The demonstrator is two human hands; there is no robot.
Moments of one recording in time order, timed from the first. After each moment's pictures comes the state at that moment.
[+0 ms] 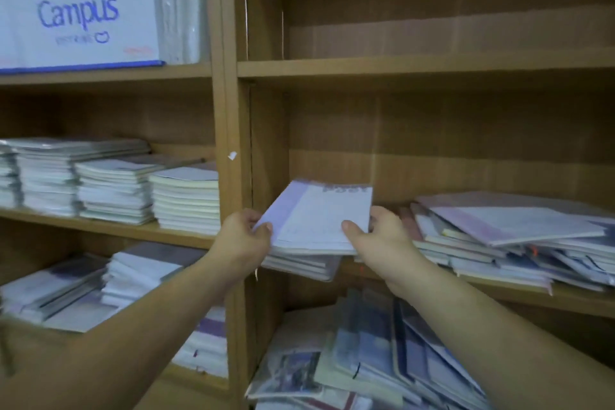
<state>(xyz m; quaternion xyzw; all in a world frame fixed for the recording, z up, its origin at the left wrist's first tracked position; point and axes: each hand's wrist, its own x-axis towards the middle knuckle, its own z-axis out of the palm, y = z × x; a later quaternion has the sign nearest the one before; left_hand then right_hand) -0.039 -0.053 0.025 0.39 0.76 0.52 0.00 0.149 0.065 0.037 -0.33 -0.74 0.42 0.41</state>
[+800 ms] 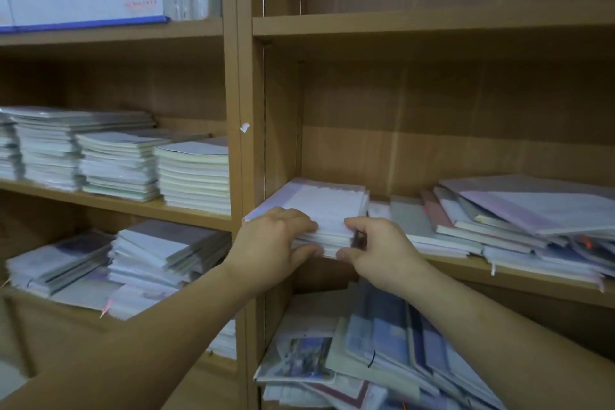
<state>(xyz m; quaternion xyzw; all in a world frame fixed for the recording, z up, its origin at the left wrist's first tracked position) -0.064 -0.037 -0.021 0.62 0.70 0.25 -0.26 0.119 0.071 0.000 -0.33 -0.88 0.22 0.27</state>
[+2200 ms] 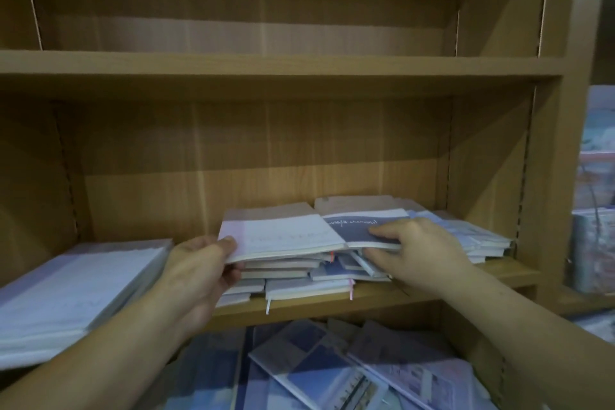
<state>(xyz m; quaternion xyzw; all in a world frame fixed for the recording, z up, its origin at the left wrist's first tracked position) 0.152 0.118 0.046 0.30 0.54 0.69 0.37 0.440 0.217 0.043 -0.51 -0.80 -0.12 0.28</state>
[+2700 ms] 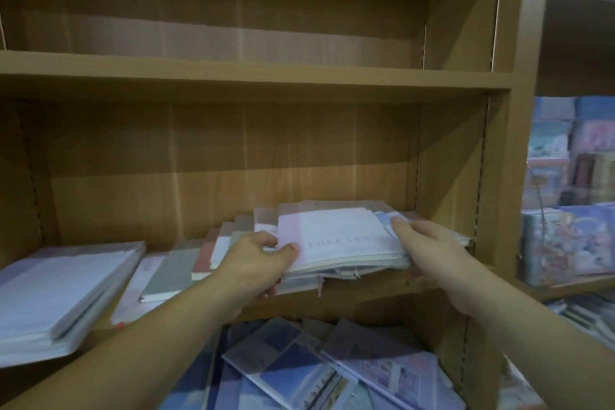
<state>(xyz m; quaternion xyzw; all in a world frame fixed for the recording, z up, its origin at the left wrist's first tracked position) 0.229 0.142 0.045 0.52 0.65 0.47 0.27 0.484 0.177 0.053 -0.57 -0.61 0.32 0.46</state>
